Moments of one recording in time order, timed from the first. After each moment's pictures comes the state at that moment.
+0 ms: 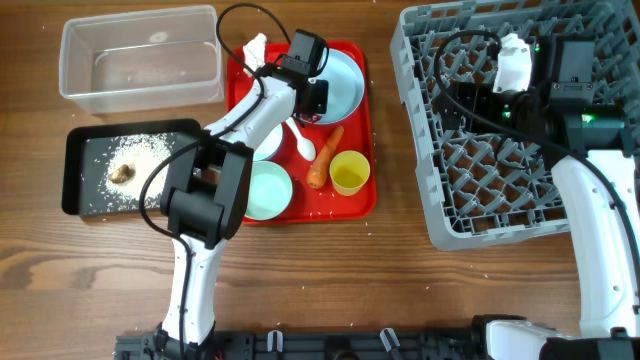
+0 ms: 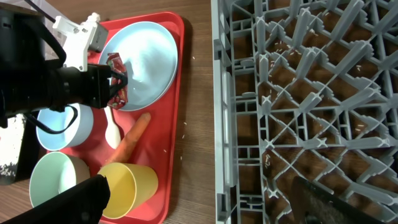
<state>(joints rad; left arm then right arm) -0.41 2.31 1.76 -0.55 -0.03 -0.25 -0.01 1.43 1.38 -0.89 -0.32 0.07</state>
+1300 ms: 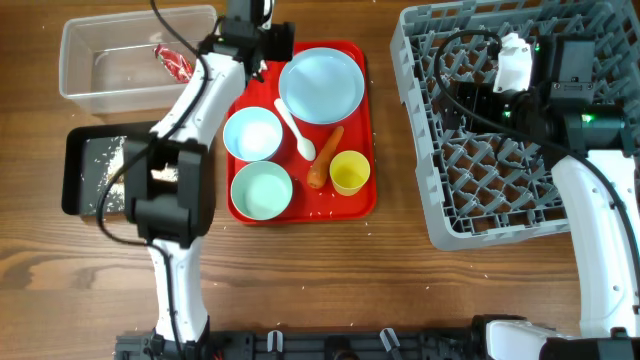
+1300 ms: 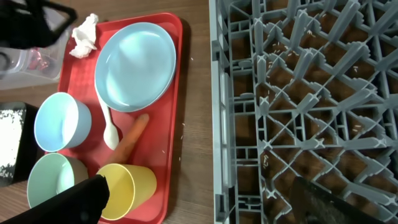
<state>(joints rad) -0.23 2.24 1.84 -0.37 -0.03 -0.07 -0.01 1.43 1.39 -0.89 -0.31 0.07</state>
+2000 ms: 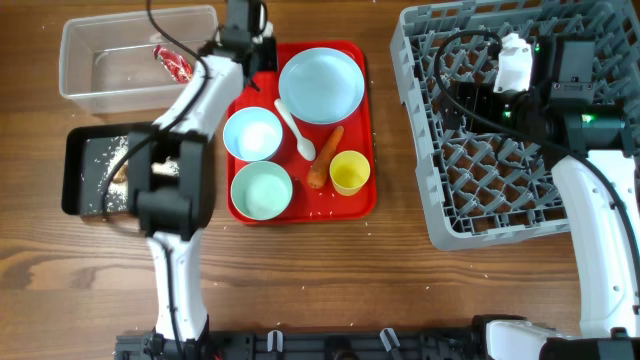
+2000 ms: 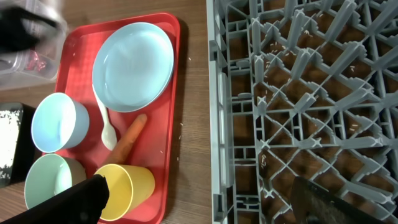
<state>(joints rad) -0.20 2.28 1.84 -0.43 -0.07 -0.18 -0.01 1.43 1.39 -0.89 -0.30 0.07</state>
